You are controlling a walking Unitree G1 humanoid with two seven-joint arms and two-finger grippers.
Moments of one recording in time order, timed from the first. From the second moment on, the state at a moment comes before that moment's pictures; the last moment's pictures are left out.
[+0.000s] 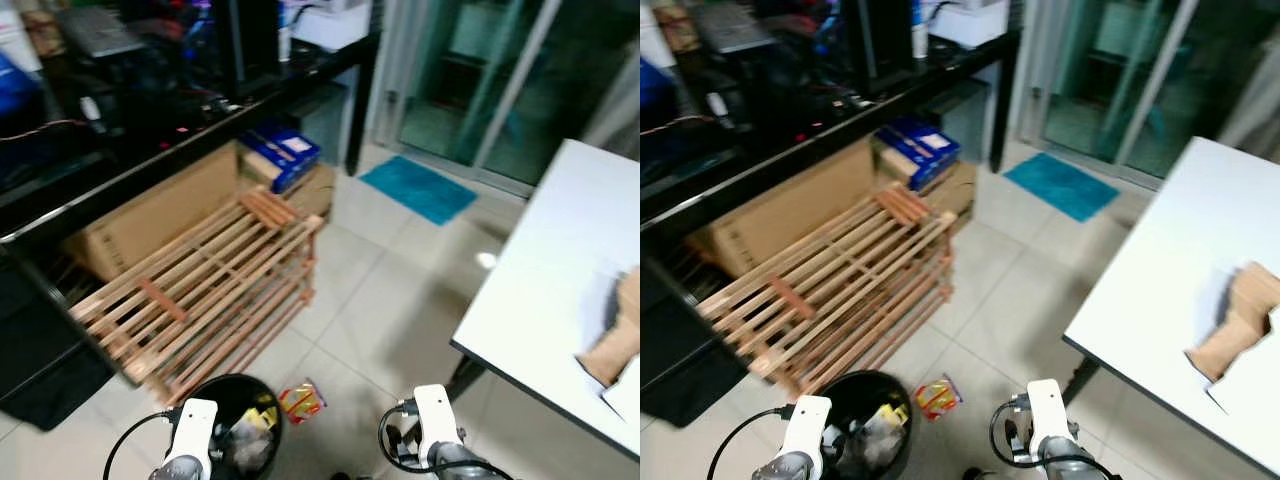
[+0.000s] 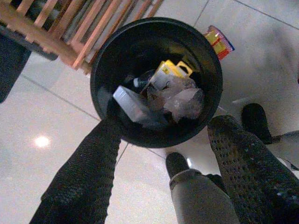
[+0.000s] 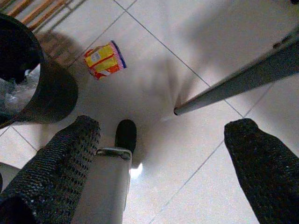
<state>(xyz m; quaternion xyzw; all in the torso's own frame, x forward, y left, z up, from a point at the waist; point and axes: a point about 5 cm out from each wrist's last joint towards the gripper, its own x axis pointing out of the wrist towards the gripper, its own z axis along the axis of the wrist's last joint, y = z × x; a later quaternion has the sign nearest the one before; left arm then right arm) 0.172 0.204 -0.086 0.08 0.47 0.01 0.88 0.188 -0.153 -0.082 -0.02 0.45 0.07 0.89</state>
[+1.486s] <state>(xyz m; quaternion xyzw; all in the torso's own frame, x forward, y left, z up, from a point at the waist) 0.179 0.210 -0.082 0.12 0.47 -0.01 0.88 0.172 -0.155 -0.092 -0.01 0.48 0.04 0.87</state>
